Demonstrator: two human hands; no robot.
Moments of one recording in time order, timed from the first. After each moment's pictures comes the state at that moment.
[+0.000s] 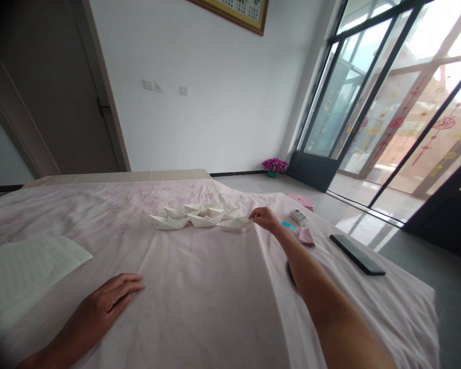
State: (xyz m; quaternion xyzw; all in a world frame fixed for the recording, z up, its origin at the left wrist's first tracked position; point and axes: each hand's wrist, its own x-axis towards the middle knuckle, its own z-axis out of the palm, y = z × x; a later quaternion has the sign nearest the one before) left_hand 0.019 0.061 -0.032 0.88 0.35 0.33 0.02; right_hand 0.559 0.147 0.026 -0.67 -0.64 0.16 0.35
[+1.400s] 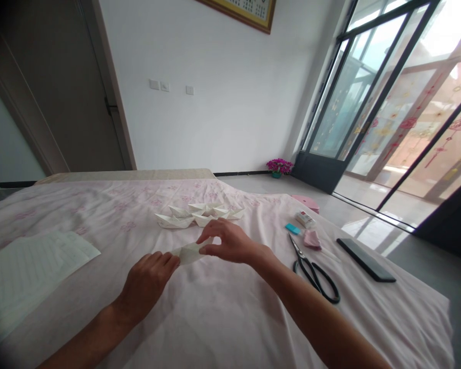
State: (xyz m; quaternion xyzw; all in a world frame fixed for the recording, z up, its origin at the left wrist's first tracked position) left_hand 0.113 0.054 0.027 0.87 0.35 0.25 -0.22; right_hand 0.360 0.059 0.113 -0.40 -0.86 0.18 0.27
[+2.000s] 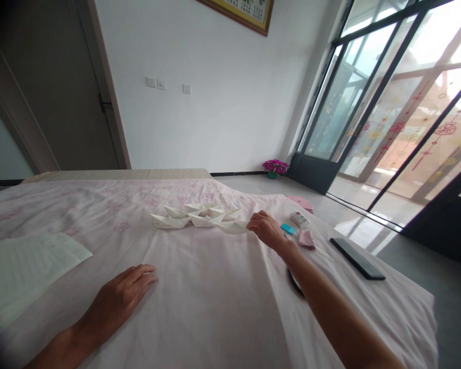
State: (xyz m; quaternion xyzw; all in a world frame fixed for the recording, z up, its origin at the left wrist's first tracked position) left_hand 0.053 0.067 -0.022 0.90 0.31 0.28 -0.10; right_hand 0.510 0.088 0.060 -0.54 -0.82 -0.09 0.18
